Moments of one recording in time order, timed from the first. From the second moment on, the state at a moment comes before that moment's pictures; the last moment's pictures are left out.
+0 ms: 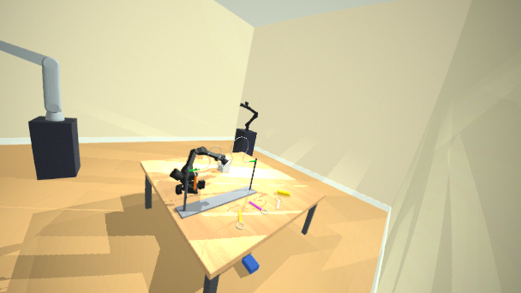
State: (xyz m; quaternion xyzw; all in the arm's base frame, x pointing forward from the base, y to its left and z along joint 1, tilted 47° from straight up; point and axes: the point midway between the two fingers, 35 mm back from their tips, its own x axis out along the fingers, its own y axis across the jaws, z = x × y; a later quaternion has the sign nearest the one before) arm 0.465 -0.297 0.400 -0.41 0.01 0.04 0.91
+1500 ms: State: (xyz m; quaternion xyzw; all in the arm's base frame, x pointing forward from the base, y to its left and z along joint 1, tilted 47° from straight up) arm 0.451 -0.281 0.397 -0.40 0.06 0.01 0.91
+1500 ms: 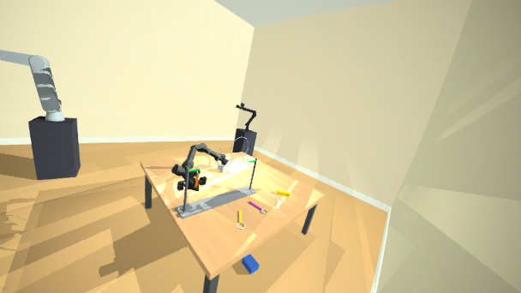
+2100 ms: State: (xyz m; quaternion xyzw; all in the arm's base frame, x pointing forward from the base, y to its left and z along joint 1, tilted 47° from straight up) arm 0.412 -0.263 0.390 -0.39 0.20 -0.05 0.90
